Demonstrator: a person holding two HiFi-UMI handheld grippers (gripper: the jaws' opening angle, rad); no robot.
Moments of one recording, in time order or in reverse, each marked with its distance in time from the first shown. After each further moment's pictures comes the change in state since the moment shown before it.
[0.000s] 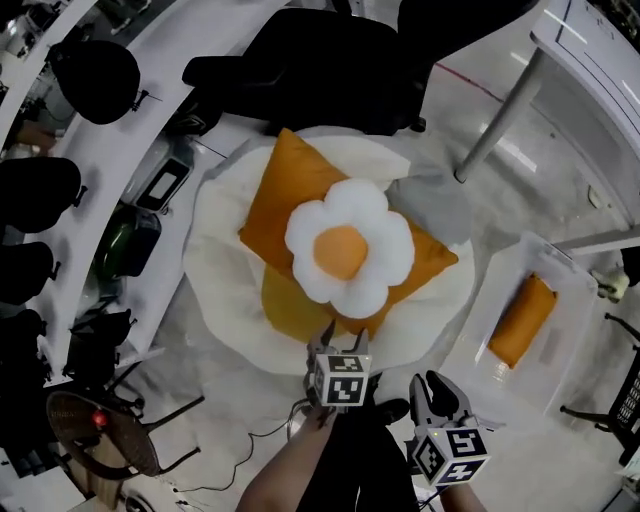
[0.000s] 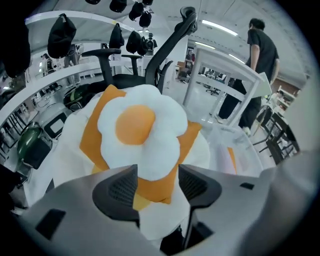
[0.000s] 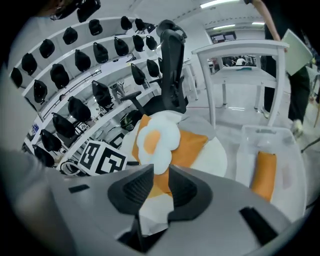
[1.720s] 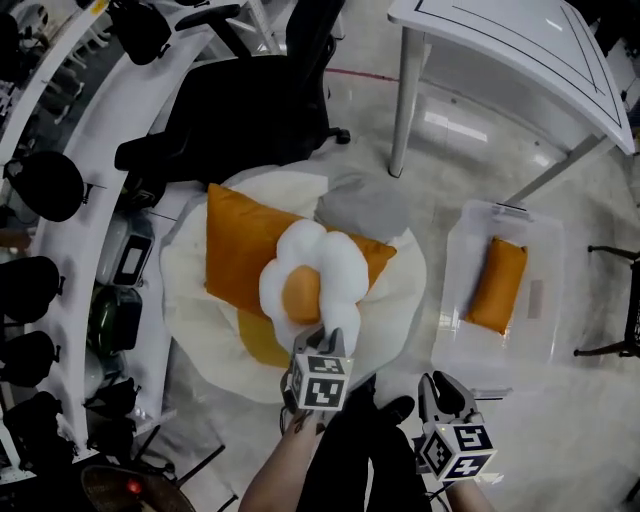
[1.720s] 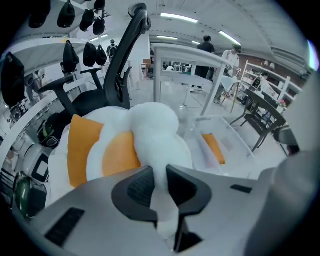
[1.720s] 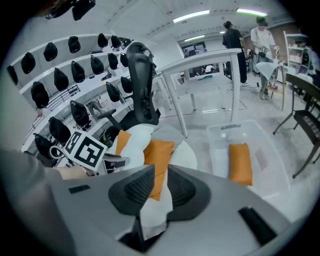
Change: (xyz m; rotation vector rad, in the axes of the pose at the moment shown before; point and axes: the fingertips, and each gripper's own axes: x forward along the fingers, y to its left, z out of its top) left arm -0.034 -0.075 0.056 0.342 0.030 -0.125; right arm -0.081 -0.076 -0.018 0.210 -0.138 -0.211
